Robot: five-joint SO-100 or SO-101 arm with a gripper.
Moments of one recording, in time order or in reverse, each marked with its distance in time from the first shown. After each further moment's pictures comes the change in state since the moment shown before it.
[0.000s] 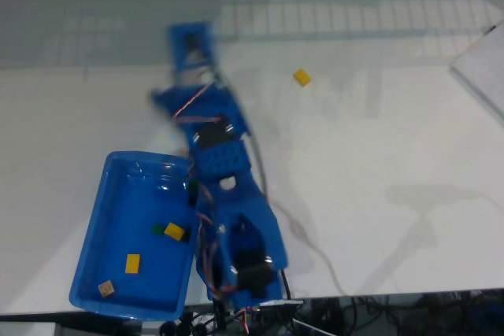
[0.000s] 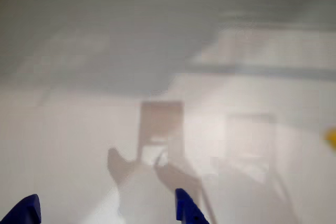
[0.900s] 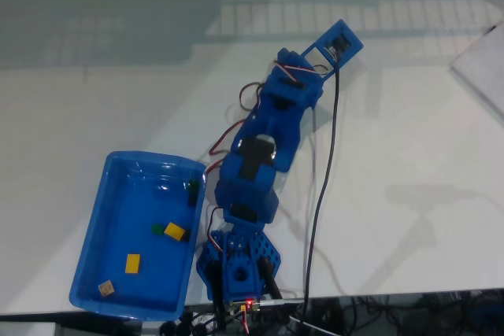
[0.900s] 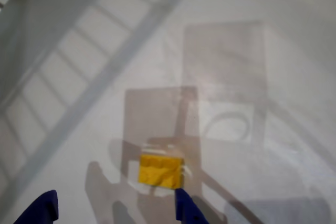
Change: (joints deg) arm 32.1 -58.1 -20.0 -29.4 22.9
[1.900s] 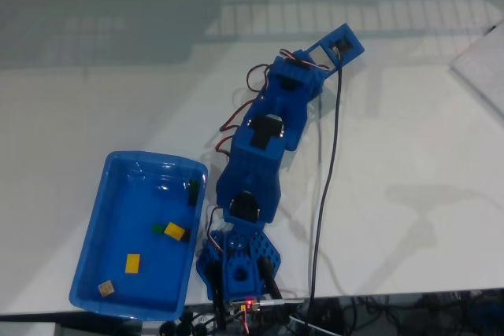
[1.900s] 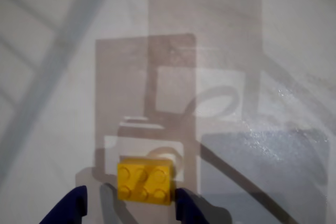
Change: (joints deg) arm -0.3 -12.5 -15.2 13.8 3.6
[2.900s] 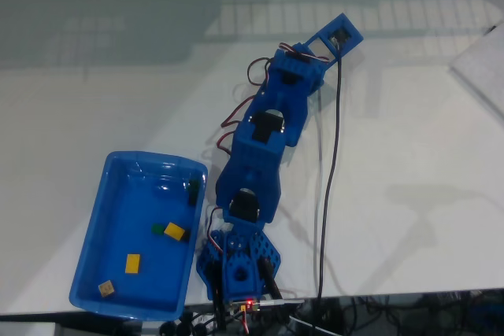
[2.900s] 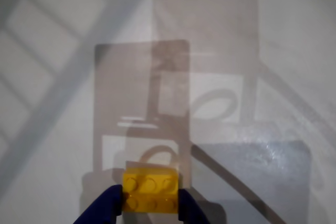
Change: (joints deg) arm -1.0 -3.2 -5.0 2.3 -3.6
